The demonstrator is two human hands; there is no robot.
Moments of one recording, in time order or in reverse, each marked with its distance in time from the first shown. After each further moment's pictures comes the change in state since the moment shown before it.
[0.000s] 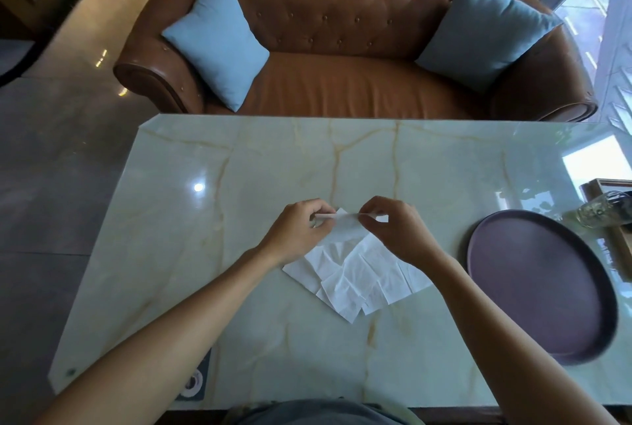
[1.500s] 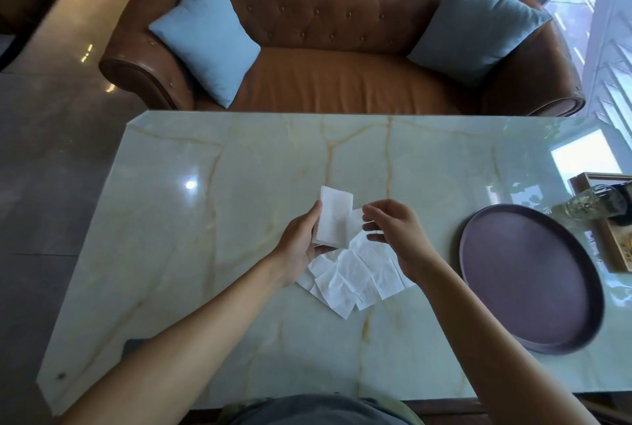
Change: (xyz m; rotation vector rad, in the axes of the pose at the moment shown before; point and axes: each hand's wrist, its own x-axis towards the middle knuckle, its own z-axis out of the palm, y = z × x) left_hand -0.004 0.009 0.036 -1.011 -0.073 -0.542; right_hand -0.013 0.002 0.009 0.704 0.081 0.409
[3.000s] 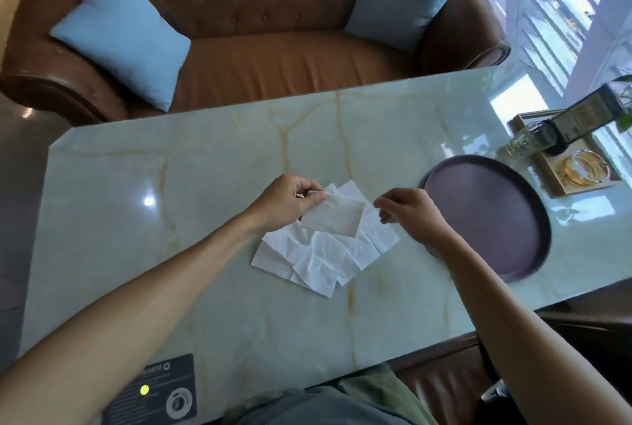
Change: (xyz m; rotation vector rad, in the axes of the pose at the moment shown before) left_hand 0.037 0.035 0.011 0.969 -0.264 0.360; right_hand -0.016 0.034 -0.078 -0.306 0.140 -0.056
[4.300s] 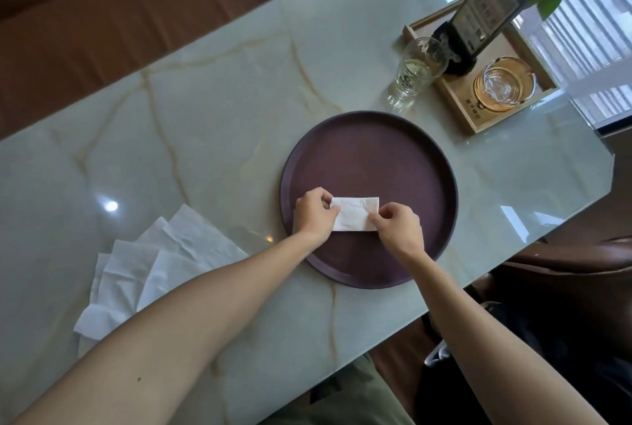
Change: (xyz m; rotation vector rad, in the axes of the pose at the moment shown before) left_hand 0.254 0.032 0.393 0.285 0.082 -0.343; right_hand 0.075 0.280 -0.208 -0.074 0.298 0.585
